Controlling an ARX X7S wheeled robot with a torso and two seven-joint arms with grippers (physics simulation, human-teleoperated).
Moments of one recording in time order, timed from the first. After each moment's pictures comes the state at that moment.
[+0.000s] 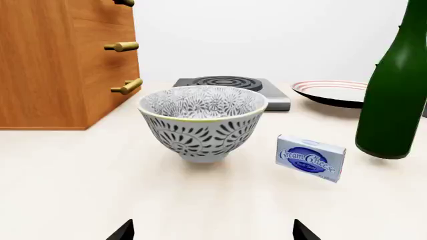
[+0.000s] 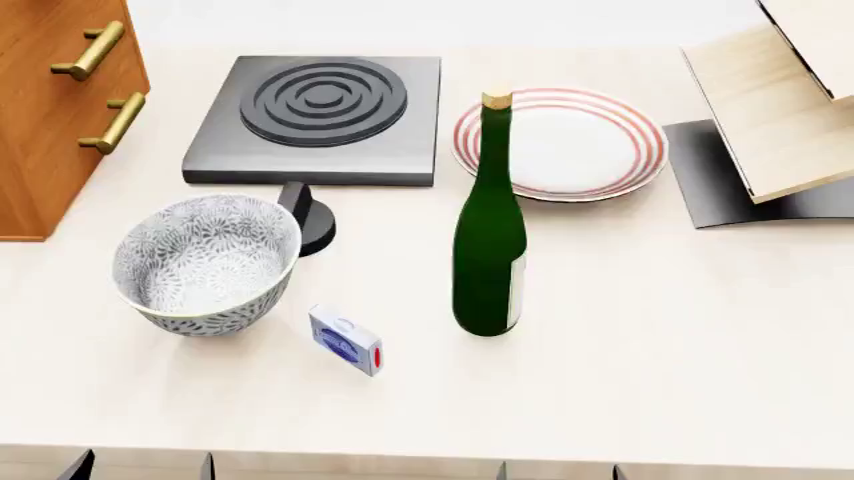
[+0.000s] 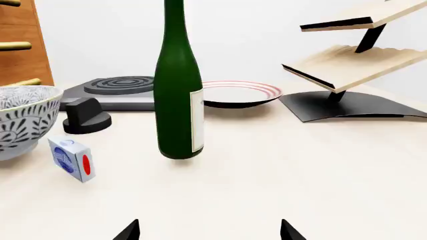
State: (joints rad) left arm 0.00 0.00 0.00 0.00 0.00 0.00 0.00; right arm 0.00 0.00 0.00 0.00 0.00 0.00 0.00
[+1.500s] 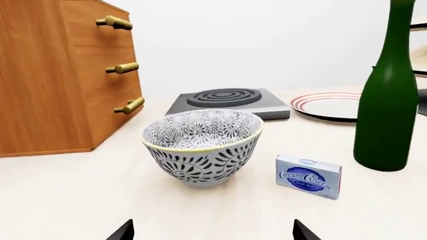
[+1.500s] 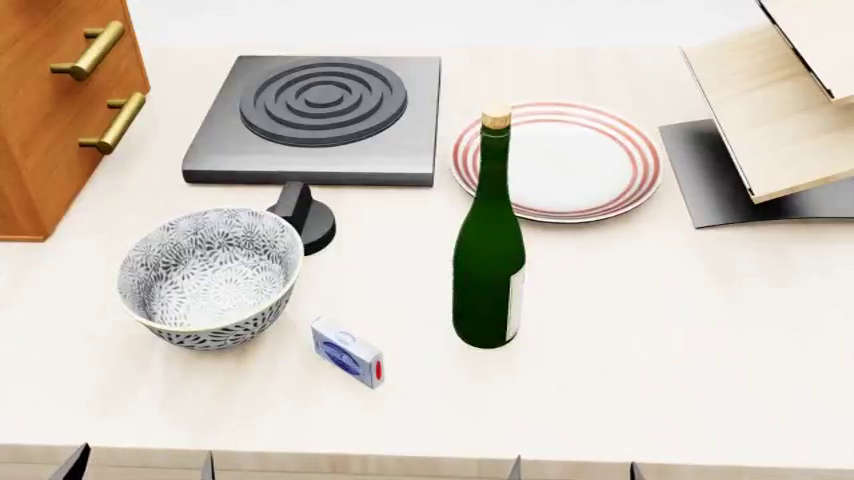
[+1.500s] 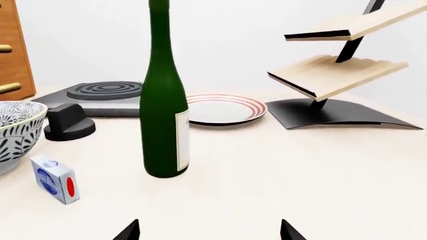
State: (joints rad) left arm 0.00 -0.12 0.15 0.00 -0.04 0.07 -0.15; right arm 0.01 0.12 -0.13 -0.01 0.09 -0.01 0.18
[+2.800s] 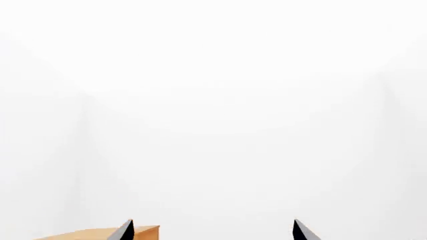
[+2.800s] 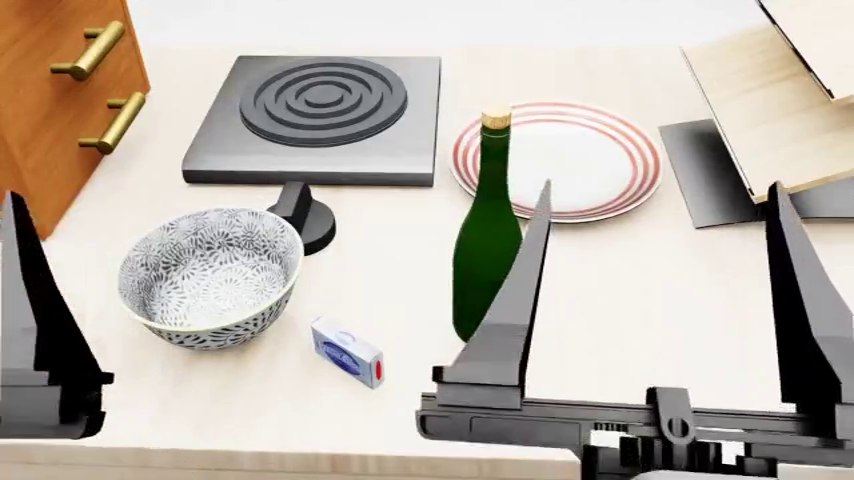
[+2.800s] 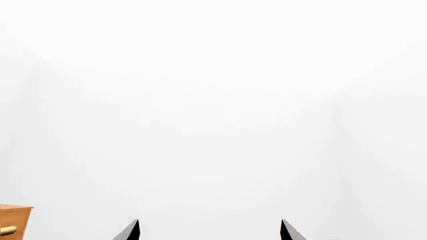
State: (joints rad) left arm -0.17 -0.20 0.14 0.83 -0.02 -0.30 -0.24; right arm 0.23 0.15 -0.16 -0.98 -0.06 0.55 0.20
